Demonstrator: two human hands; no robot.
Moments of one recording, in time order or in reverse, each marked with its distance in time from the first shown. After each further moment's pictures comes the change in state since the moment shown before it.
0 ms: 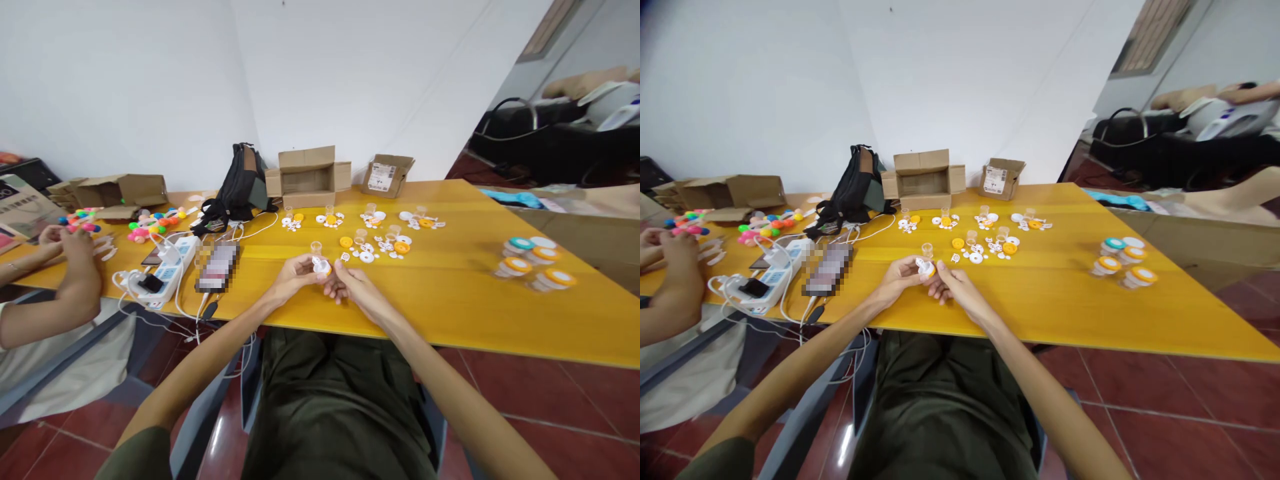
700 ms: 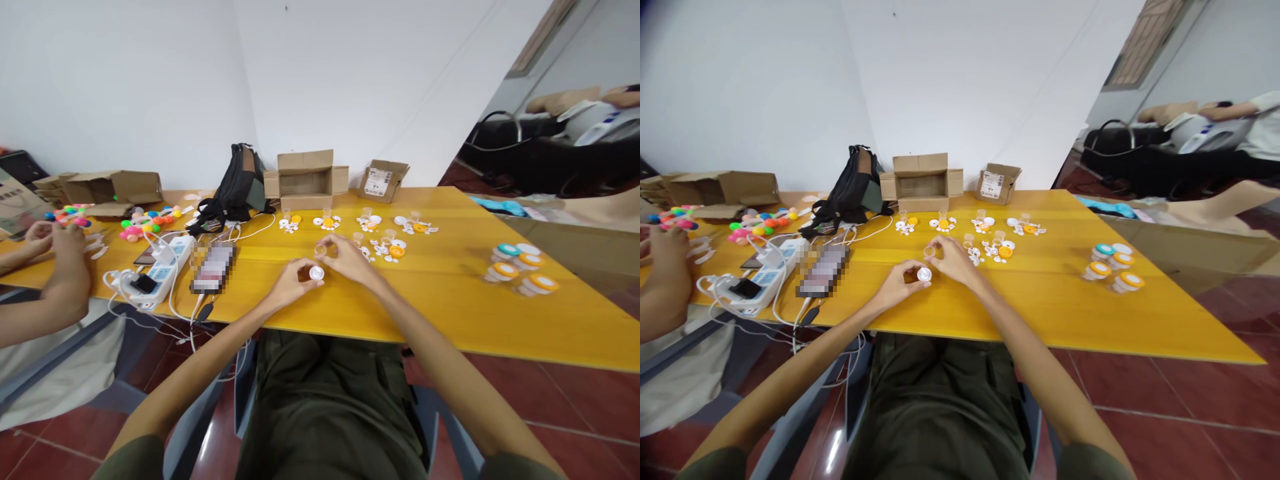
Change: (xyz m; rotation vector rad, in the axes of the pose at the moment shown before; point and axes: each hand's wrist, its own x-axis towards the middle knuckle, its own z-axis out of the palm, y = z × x) left_hand 0.005 -0.014 -0.002 0.482 0.086 0.121; right_hand 0.065 -0.026 -0.026 -0.846 0.122 -0.408
